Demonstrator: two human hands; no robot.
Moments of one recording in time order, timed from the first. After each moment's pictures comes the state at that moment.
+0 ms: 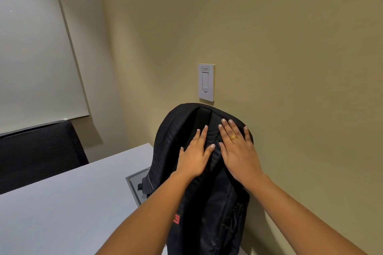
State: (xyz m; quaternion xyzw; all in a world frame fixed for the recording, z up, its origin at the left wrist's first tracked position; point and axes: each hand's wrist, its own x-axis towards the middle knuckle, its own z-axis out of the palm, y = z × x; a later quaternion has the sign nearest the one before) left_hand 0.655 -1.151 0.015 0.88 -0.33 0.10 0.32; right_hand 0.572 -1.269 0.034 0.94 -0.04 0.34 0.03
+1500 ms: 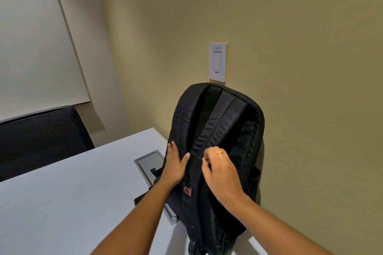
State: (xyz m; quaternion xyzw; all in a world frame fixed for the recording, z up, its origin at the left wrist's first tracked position) left_hand 0.665 -1.057 -0.065 0.86 -0.19 -0.05 0.47; right_hand 0.546 -1.158 -0.026 0.89 -0.01 0.40 -0.21
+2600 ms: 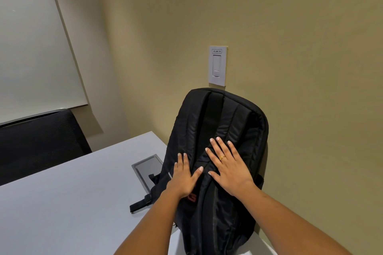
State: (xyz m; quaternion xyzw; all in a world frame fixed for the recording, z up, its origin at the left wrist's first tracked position) left_hand 0.672 -1.082 -0.085 0.91 -0.24 -0.12 0.31; right_hand 0.589 -1.226 -0.050 0.96 -0.02 0.17 0.21
